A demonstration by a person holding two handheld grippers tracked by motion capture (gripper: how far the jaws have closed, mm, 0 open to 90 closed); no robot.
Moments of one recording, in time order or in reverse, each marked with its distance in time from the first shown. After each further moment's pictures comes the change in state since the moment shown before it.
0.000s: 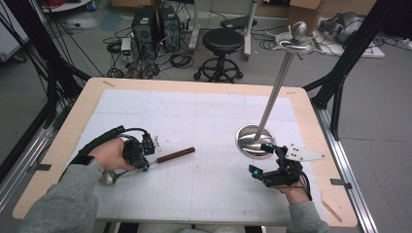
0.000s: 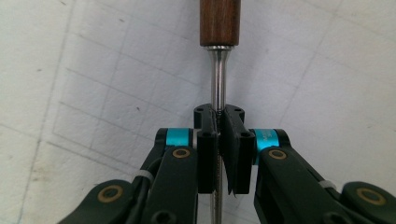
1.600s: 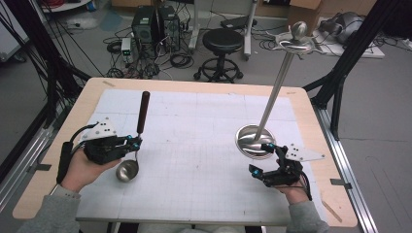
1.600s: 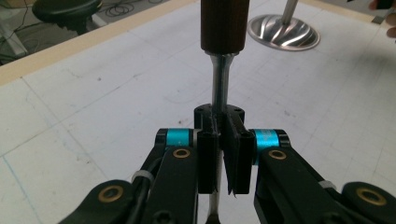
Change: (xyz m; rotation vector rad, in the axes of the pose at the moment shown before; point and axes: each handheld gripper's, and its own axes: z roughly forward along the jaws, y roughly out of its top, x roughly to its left) left arm -0.021 -0.069 -0.060 -0.883 0.166 -0.321; right arm 0.000 0.000 0.000 0.007 -0.008 0.001
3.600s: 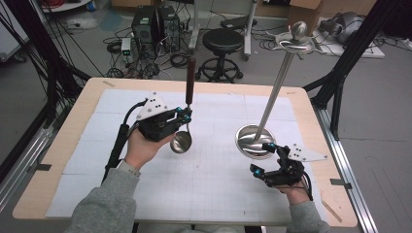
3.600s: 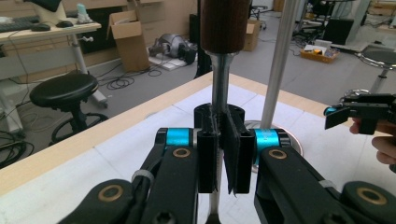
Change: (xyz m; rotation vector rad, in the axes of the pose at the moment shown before) left arm -0.060 0.095 0.089 -0.251 -0.004 0.026; right arm 0.001 0.001 -0.004 -0.034 0.005 0.014
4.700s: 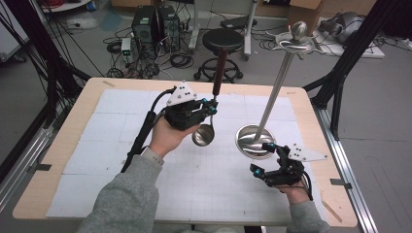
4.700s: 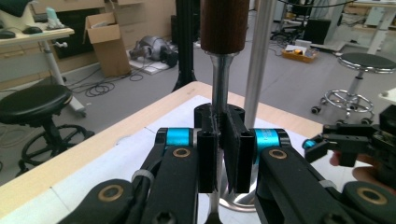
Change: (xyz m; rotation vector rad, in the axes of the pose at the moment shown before) left arm -0.019 0.037 0.046 0.007 -0.051 0.014; right arm 0.000 0.000 0.000 -0.005 0.007 0.003
